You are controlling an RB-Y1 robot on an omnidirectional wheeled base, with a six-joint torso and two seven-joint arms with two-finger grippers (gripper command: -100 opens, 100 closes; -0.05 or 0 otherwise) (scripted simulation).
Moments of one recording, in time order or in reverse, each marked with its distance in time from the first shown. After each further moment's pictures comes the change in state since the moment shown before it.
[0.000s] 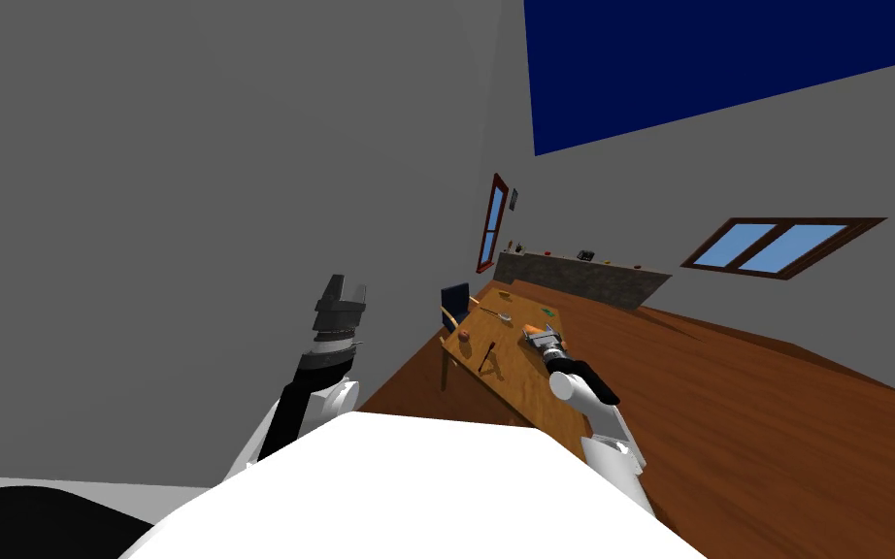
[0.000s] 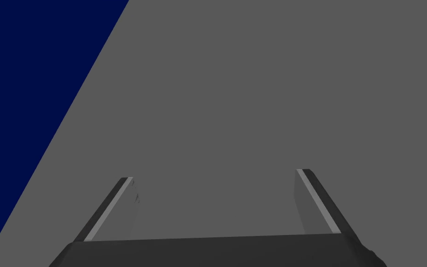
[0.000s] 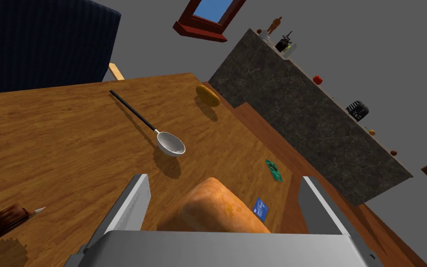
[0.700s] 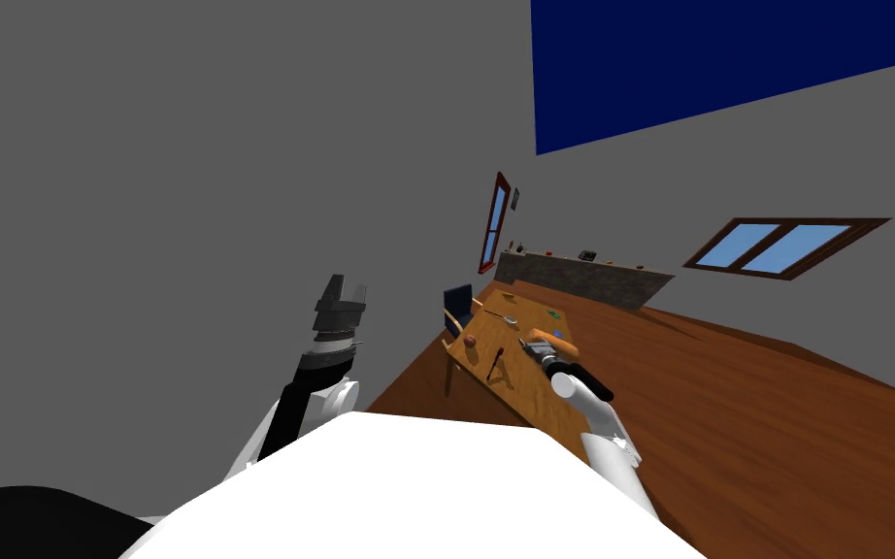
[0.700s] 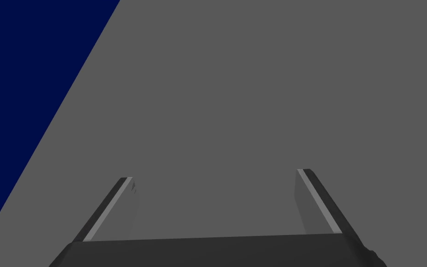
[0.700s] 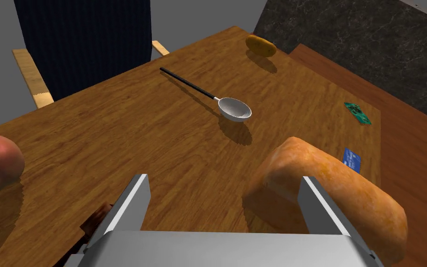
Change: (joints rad) left arm 0.000 0.000 0.000 0.000 0.000 0.000 0.000; right arm -0.042 -0.048 -0.017 0.182 -0.106 0.115 -0.200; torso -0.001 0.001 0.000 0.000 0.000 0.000
